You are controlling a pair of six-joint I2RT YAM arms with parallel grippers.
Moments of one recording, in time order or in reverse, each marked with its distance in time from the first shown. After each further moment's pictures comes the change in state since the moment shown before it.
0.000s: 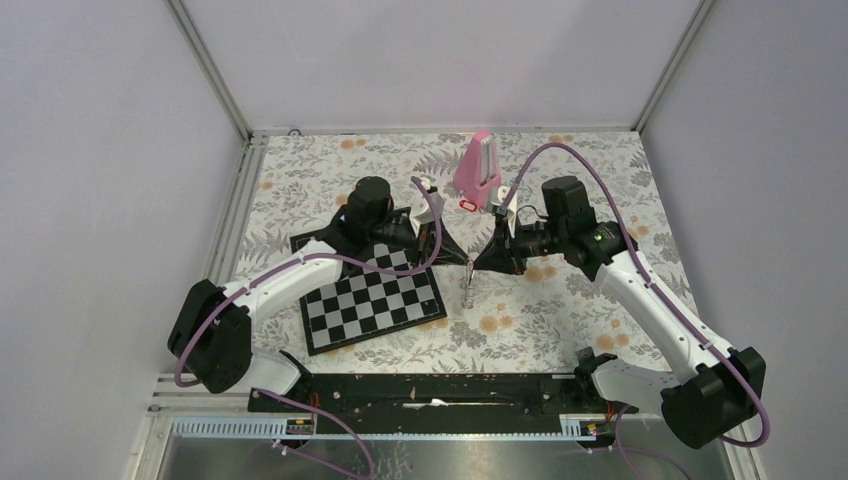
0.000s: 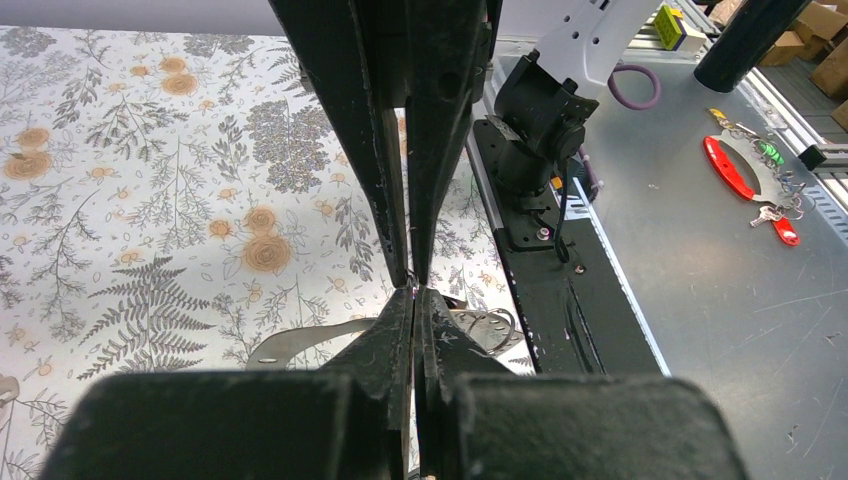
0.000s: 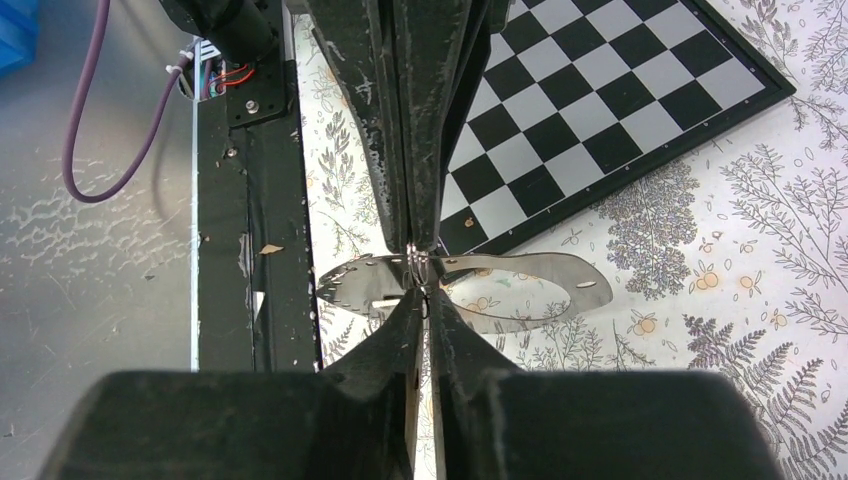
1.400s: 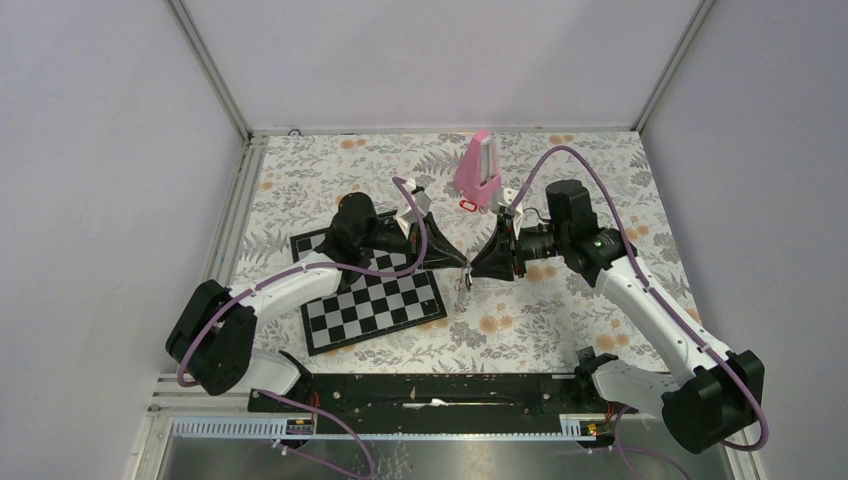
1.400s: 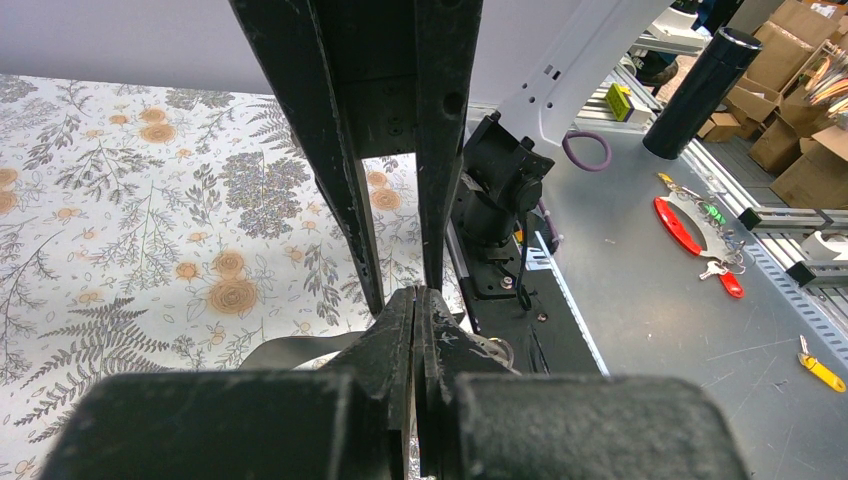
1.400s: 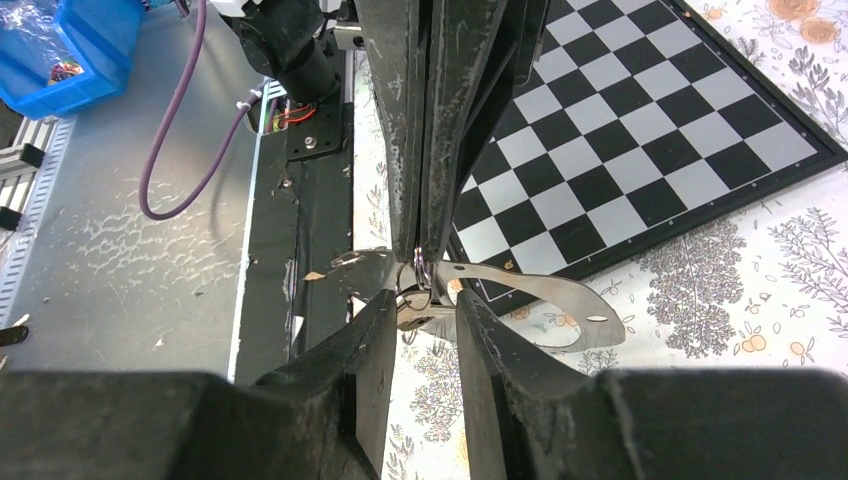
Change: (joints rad) left arm 0.009 -0.013 -0.157 0.457 0.020 -0.343; right arm -0.021 -0.023 -0.065 0.129 -0.148 0.080
